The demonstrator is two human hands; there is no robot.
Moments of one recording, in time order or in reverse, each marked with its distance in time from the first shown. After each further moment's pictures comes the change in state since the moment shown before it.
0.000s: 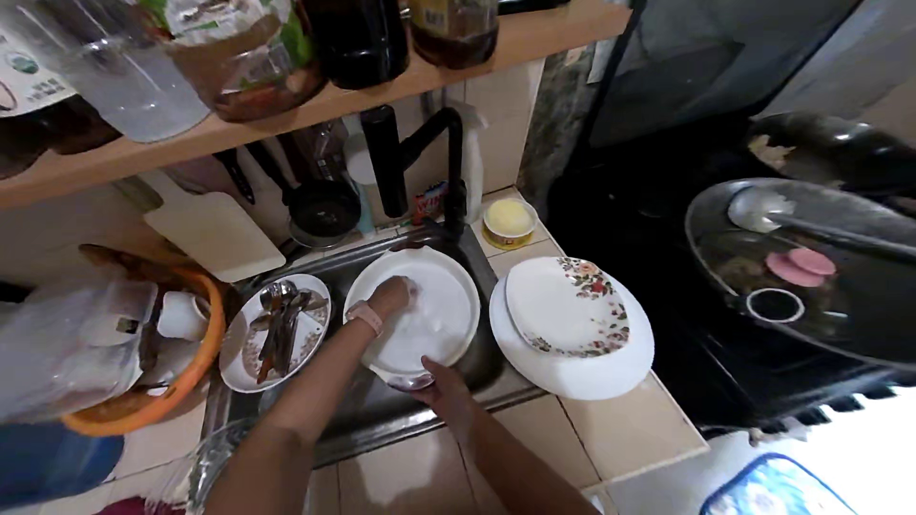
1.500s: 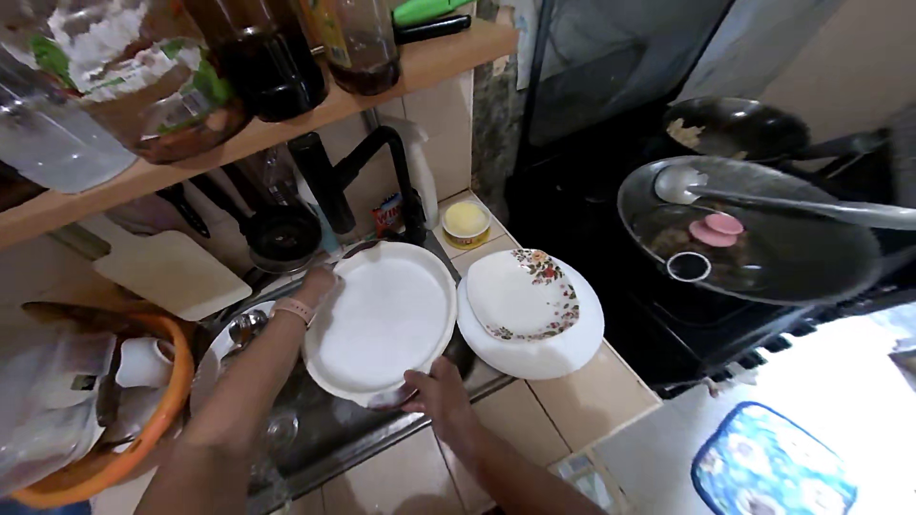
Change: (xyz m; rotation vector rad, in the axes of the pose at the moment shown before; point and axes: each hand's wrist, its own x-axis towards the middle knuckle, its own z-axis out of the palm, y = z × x) left_hand -0.021 -0.024 -0.060 -0.305 0.292 -0.291; right_hand -0.106 -0.033 -0.016 -0.207 -0.105 -0.318
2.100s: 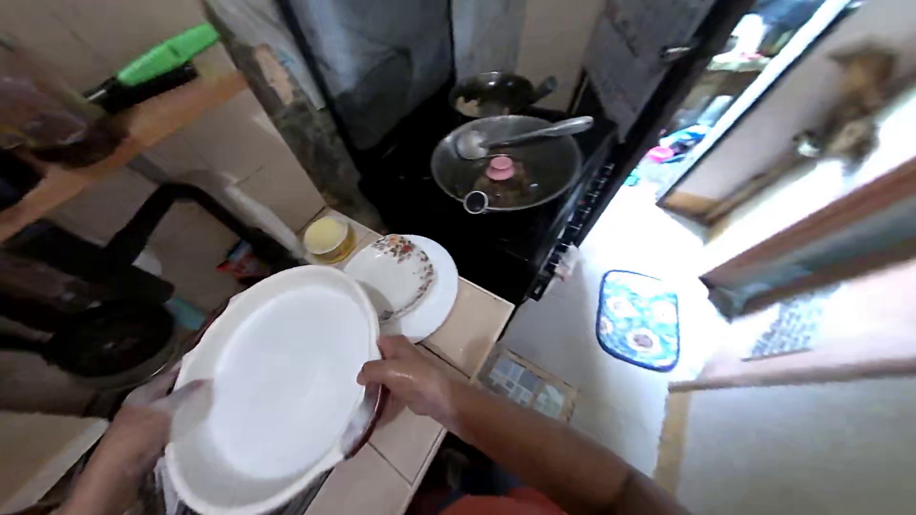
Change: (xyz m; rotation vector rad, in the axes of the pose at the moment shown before) left_hand -0.133 0.013 -0.018 -0.181 0.033 0.209; right_hand -0.088 -0.045 -0.088 -0.141 -0.071 -0.185
